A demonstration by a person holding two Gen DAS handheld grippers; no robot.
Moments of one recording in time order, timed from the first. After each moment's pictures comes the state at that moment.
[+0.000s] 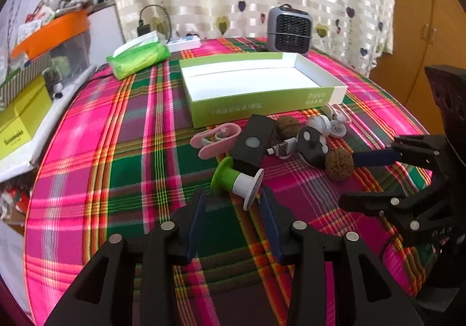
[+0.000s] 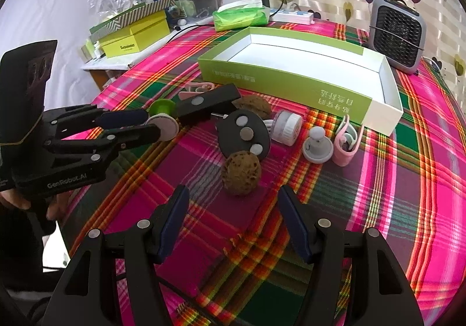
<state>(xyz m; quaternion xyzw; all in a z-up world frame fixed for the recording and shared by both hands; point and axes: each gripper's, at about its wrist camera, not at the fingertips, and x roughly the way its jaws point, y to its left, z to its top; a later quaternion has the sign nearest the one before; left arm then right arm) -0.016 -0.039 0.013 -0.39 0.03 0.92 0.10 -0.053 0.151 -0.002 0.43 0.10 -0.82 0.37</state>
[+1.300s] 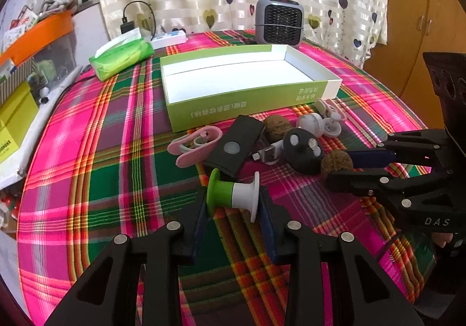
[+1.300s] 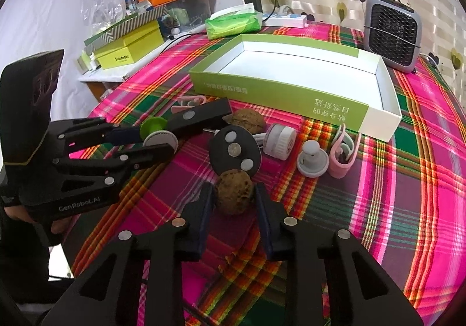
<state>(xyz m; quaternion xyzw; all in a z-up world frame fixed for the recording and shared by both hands) -0.034 -0.021 0.009 -0.40 0.03 0.91 0.11 -0.065 0.154 0.002 0.42 0.08 -0.83 0.37</state>
